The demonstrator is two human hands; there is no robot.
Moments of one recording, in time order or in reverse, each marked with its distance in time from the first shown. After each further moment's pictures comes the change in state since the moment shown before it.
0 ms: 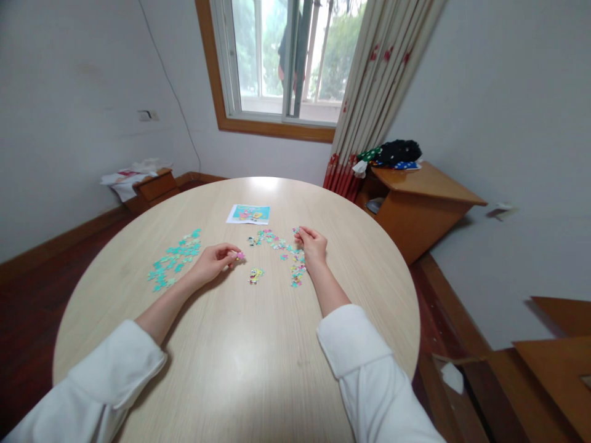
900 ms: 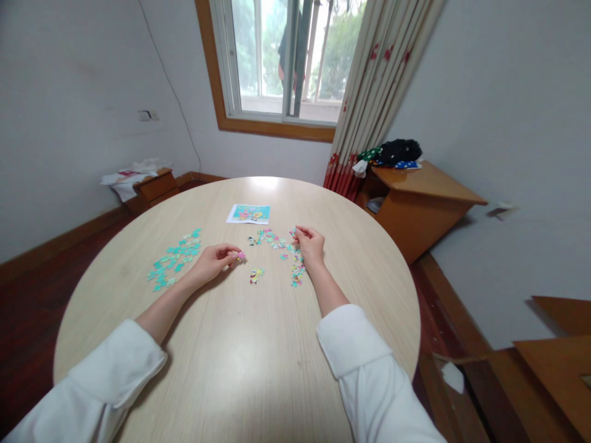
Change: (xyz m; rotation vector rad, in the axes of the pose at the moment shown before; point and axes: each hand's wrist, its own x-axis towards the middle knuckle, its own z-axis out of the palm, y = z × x) left_hand -0.001 0.003 0.000 0.041 -0.006 -0.039; right_hand -0.002 0.002 -0.003 -0.306 -0.109 -0.188
